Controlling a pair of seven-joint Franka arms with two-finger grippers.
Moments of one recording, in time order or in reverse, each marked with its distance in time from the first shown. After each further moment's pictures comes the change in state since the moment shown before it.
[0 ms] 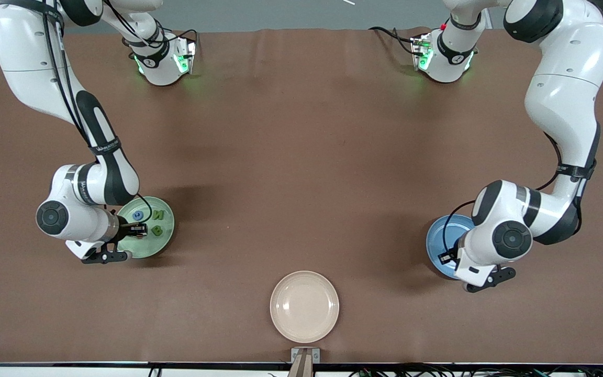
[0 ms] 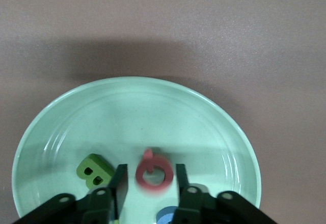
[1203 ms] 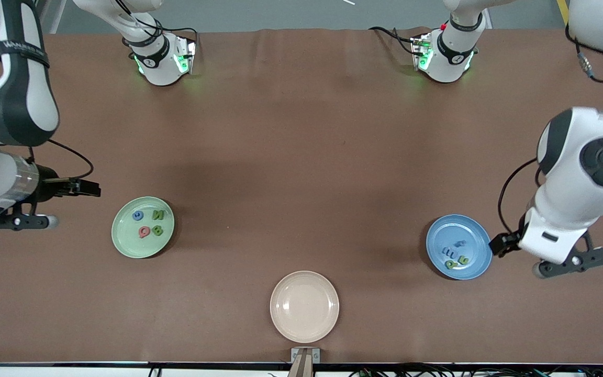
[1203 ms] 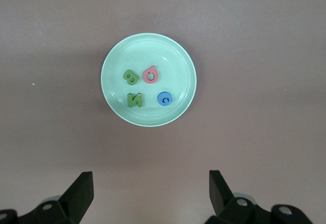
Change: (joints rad) left arm 0.030 -0.406 -0.028 0.008 -0.006 -0.165 0.228; right arm -0.015 -0.363 -0.006 0.202 -0.001 -0.626 0.064
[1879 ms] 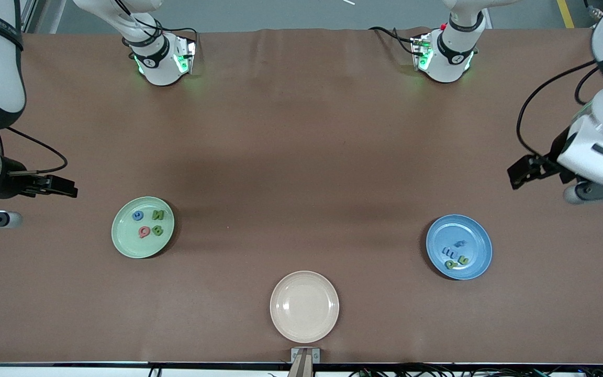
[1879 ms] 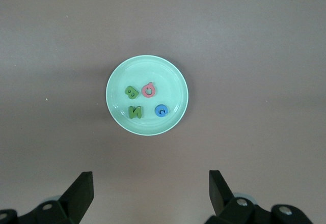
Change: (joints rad) left arm -0.120 -0.293 0.242 -0.073 -0.395 -0.223 0.269; right arm -0.012 0.006 -0.004 0.133 -0.001 -0.070 0.001
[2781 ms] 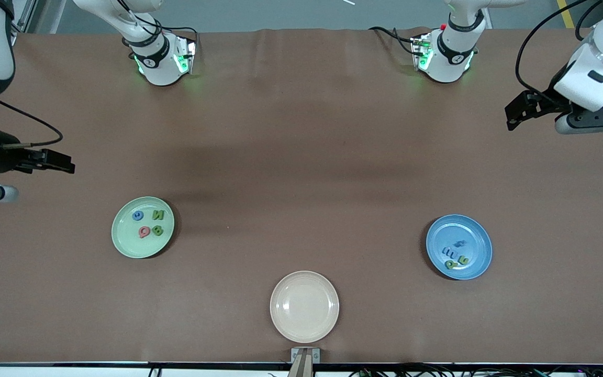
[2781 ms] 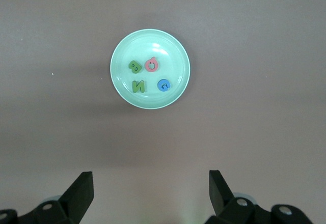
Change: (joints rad) left arm -0.117 -0.286 0.144 -0.290 -0.067 -0.033 0.101; right arm 0.000 -0.132 0.009 -0.095 0.003 -0.059 0.002
